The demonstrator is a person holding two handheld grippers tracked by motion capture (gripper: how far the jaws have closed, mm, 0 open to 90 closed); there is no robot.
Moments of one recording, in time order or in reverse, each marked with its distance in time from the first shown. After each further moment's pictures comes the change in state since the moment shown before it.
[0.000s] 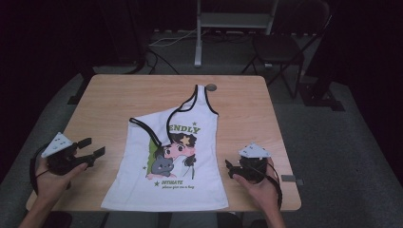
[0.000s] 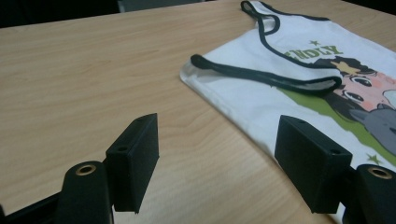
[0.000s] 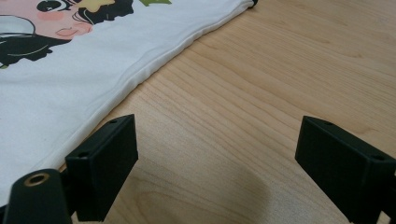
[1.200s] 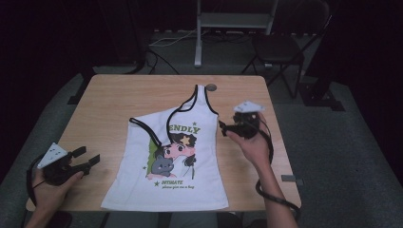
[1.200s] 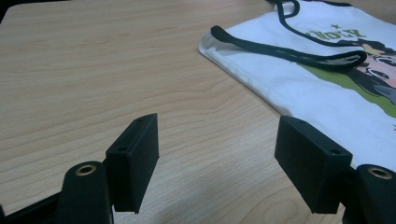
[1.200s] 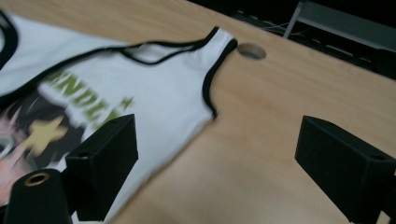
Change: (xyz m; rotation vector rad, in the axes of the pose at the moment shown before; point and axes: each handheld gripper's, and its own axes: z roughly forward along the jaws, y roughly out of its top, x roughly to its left) left arm 0.006 -0.026 -0.005 0.012 0.040 -0.027; right arm -0.050 0.114 0.050 -0.064 0.010 0.011
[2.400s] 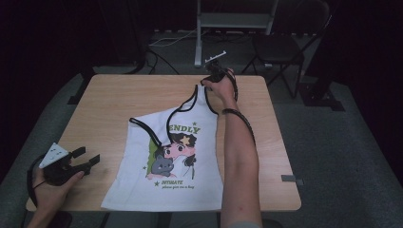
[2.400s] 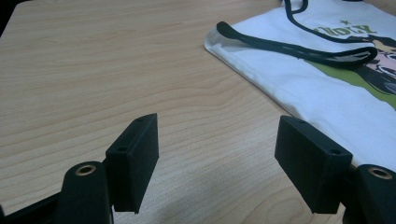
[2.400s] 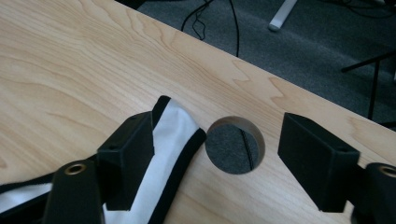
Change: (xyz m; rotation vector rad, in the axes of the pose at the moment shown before) left arm -0.001 0.000 0.001 0.012 0.024 -0.009; right arm -0.055 0.108 0.202 0.237 0.007 0.078
